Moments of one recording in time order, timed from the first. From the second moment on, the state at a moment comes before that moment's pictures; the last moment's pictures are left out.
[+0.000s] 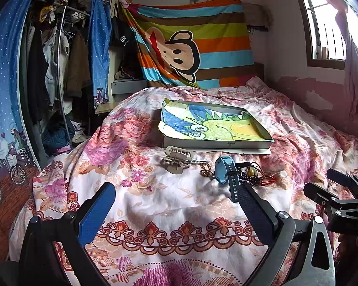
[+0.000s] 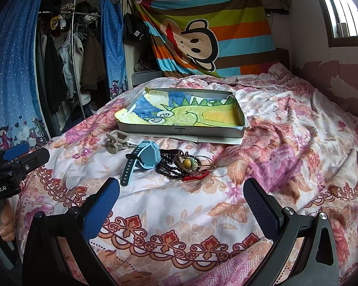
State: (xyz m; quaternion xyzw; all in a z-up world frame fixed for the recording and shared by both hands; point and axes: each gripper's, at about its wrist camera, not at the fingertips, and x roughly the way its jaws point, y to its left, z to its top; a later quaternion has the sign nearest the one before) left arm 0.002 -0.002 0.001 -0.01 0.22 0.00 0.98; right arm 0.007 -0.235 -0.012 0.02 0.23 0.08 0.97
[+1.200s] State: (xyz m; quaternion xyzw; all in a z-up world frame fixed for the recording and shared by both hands) left arm 0.001 -0.002 0.000 -0.01 0.22 0.00 0.98; right arm 0.010 -0.230 -0.013 0.02 0.24 0.07 0.97
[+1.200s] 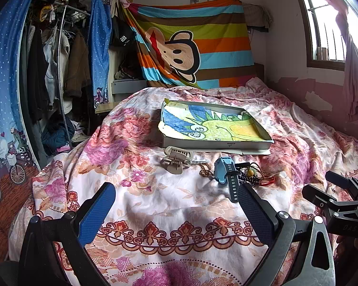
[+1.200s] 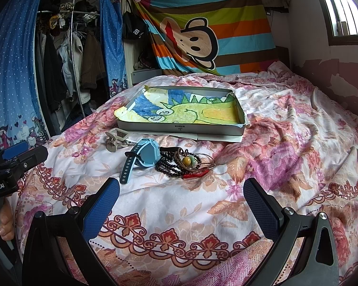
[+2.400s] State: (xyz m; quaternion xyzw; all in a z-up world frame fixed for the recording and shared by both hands) left arm 0.141 -0.037 -0.025 -0.09 0.38 -0.26 0.88; right arm 0.123 -0.243 -0.035 -0.09 0.38 0.19 0.90
